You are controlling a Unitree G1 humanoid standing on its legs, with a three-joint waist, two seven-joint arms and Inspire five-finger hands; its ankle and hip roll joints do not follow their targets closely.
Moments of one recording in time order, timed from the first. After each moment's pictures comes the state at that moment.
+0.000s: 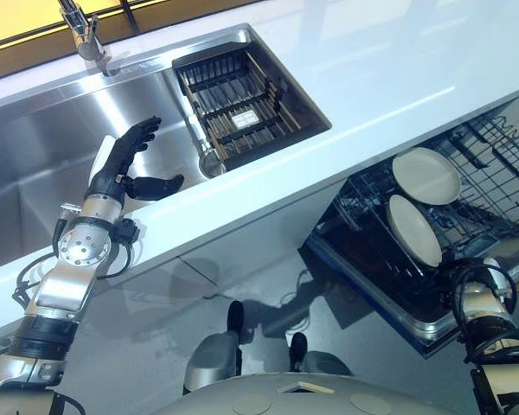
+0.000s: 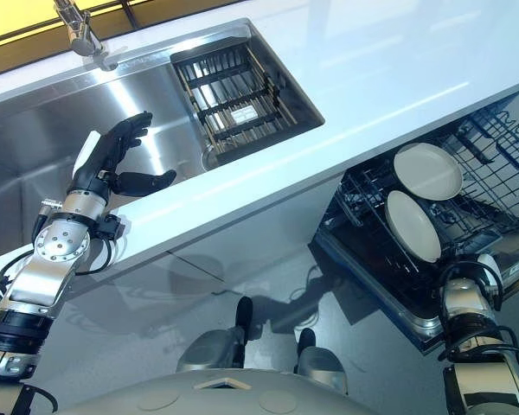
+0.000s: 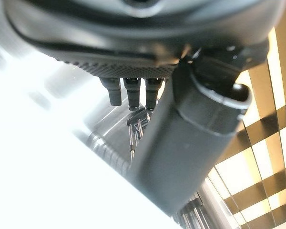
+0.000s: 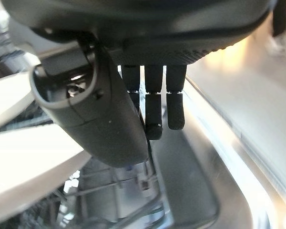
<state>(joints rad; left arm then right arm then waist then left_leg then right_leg) -0.10 0.71 -0.03 -0.03 -0.16 0.00 0.08 -0.22 -0.63 -0.04 0.85 0.14 0.41 -0.30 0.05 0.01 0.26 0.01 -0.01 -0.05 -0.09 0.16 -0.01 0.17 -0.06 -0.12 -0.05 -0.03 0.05</state>
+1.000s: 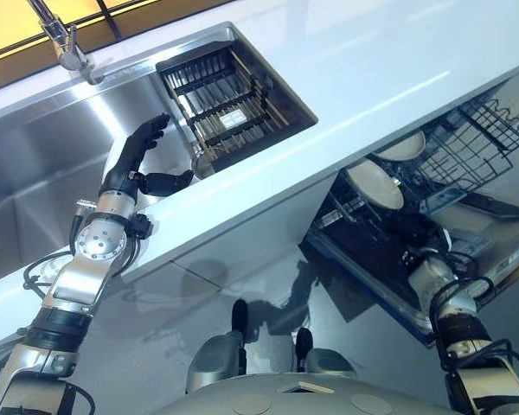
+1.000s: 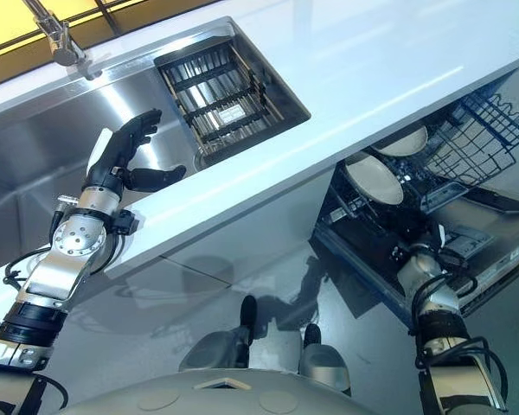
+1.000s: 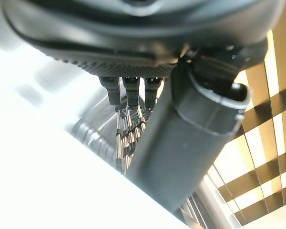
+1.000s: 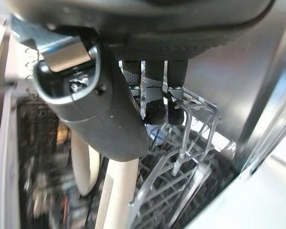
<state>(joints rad) -0.17 0.67 -0.12 -0.02 -0.16 0.04 0.15 -0.25 -0.50 0.02 0.60 0.73 0.07 -0.32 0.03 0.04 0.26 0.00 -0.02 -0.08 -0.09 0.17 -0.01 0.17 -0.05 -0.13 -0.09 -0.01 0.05</state>
